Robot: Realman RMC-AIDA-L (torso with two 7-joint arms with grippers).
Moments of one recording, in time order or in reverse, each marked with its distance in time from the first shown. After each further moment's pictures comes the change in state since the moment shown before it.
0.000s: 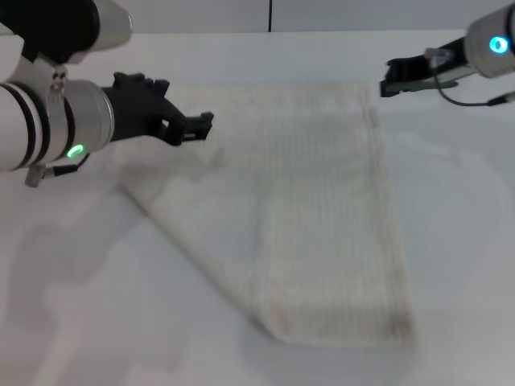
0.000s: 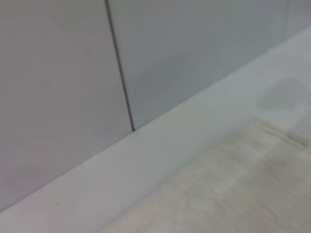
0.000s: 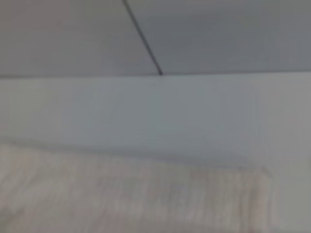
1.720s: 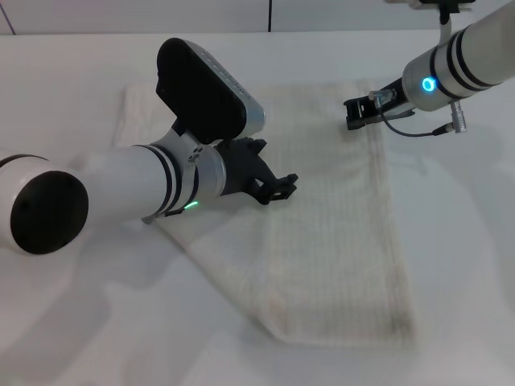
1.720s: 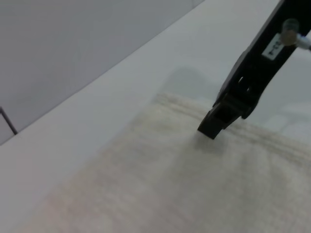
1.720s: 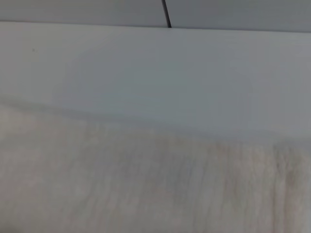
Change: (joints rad) left arm -0.225 -0.014 0.320 0.456 -0.109 0.364 0.024; right arm 0.147 0.037 -0.073 0.356 -0.060 0.261 -0.024
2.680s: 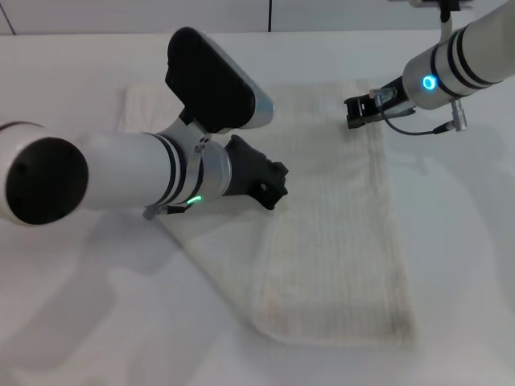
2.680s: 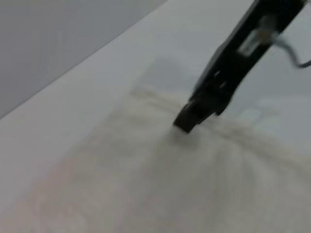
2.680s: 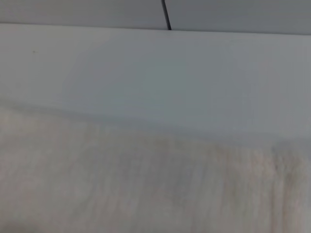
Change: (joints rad) left arm -0.043 0.008 -0.033 -0.029 -0.033 -0.137 0.000; right arm 0.003 -0.001 0.008 -0.001 -0.005 -0.004 0.000
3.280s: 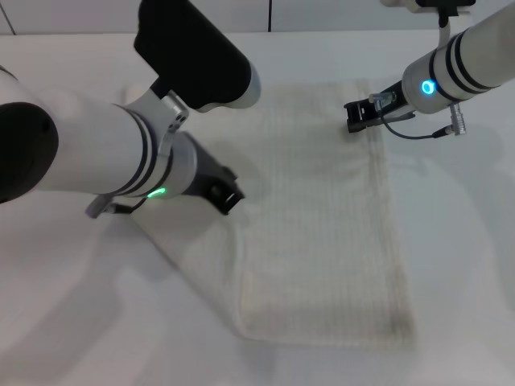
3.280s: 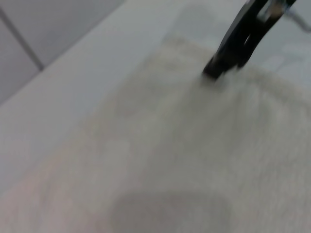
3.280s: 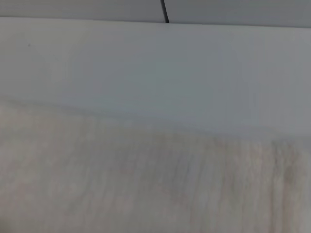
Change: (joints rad) left arm 0.065 -0.003 -0.041 -0.460 0.393 -0.565 -0.342; right arm 0.003 0.001 -0.008 0.022 0.000 0.015 0.000
